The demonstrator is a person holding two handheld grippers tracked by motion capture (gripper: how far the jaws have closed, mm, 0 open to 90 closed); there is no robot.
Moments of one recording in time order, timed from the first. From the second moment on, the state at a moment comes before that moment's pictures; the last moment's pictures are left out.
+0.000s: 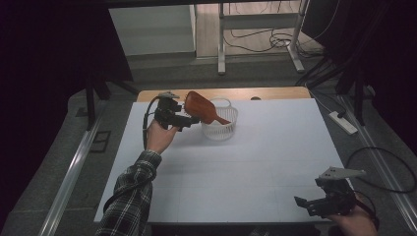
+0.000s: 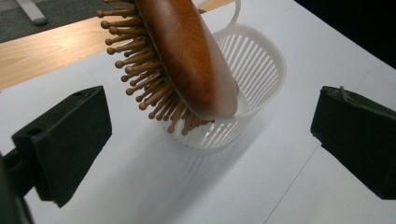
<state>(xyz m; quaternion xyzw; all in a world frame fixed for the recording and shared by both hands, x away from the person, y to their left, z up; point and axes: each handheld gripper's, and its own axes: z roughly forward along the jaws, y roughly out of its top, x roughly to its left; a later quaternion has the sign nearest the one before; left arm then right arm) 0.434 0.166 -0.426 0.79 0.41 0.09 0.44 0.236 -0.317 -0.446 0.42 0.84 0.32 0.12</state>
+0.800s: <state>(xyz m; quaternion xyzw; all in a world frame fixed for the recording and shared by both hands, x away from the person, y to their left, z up) 0.418 0.182 -0.434 0.79 0.41 0.08 0.45 0.236 -0.317 -0.446 0.42 0.84 0.32 0.12</state>
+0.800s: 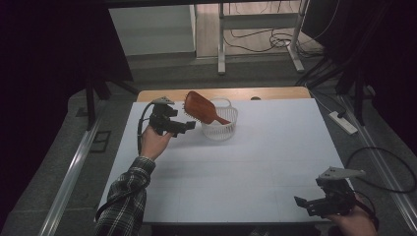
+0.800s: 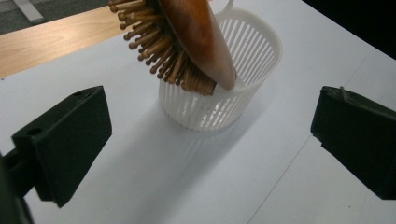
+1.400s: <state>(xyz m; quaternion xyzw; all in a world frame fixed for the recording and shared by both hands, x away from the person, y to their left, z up) 0.399 0.193 -0.438 0.79 0.42 0.08 0.45 0.235 -0.314 -0.445 0.42 0.84 0.31 0.14</state>
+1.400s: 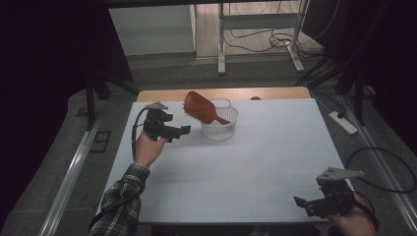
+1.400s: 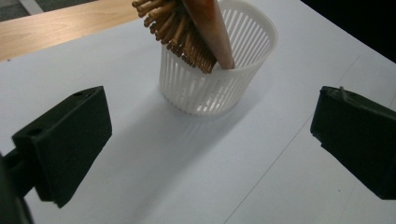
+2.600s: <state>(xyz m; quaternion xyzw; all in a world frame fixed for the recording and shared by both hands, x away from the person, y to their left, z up) 0.362 0.201 -0.452 0.79 0.41 0.08 0.44 0.235 -0.313 -0.446 0.41 0.84 0.30 0.16</state>
